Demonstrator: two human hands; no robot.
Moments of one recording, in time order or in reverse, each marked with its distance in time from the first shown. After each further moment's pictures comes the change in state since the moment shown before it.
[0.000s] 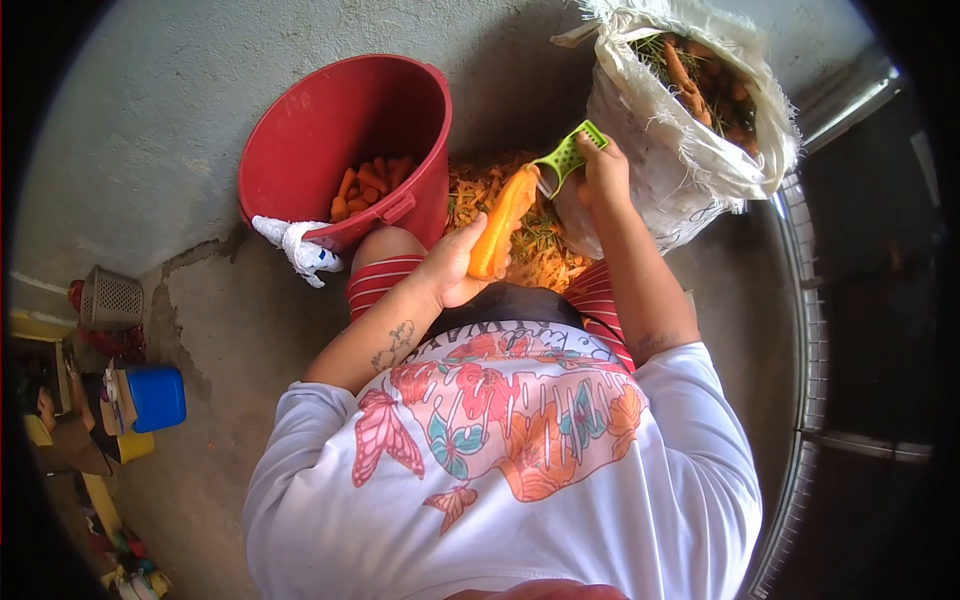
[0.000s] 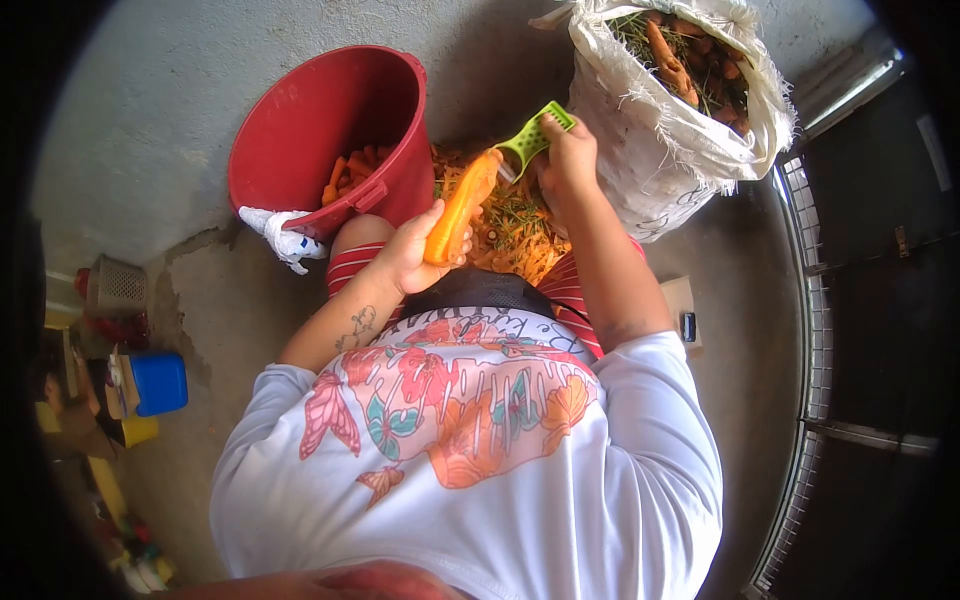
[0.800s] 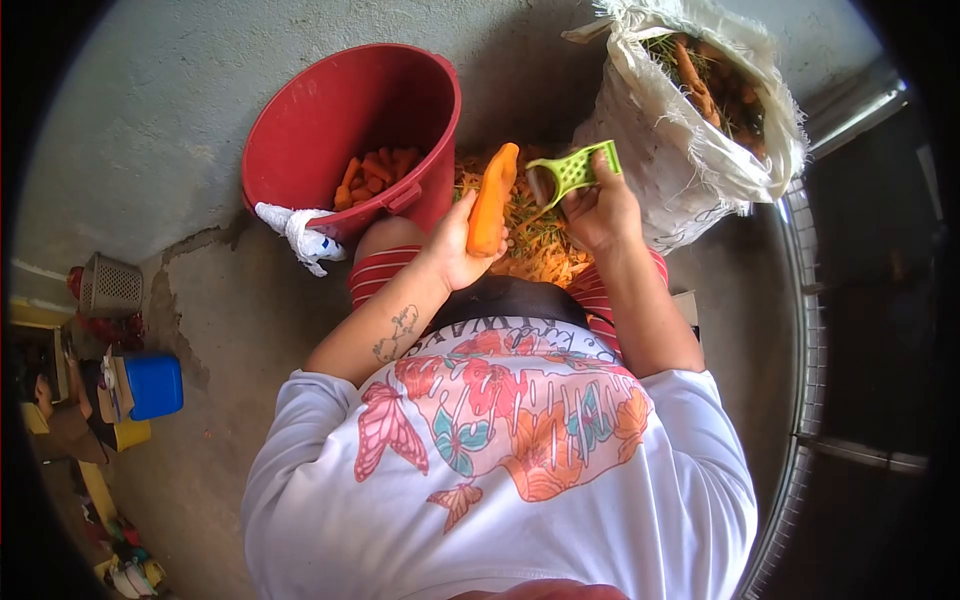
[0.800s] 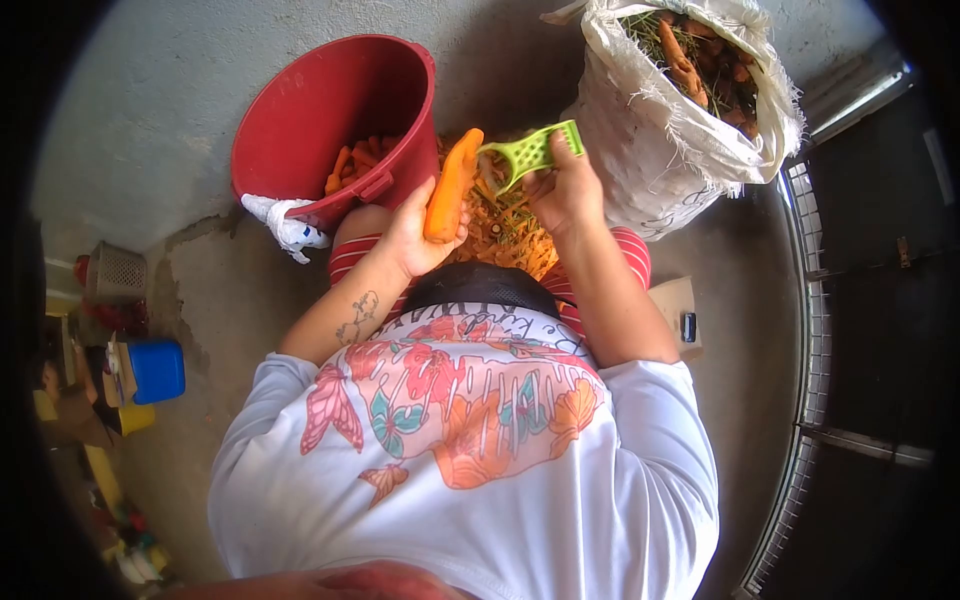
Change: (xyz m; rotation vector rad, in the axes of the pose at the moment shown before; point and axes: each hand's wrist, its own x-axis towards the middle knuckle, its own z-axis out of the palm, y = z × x) left_hand 0.008 0.009 -0.004 -0.214 0.205 0.077; right_hand -0.070 -0.015 0.012 0.268 0.001 0.278
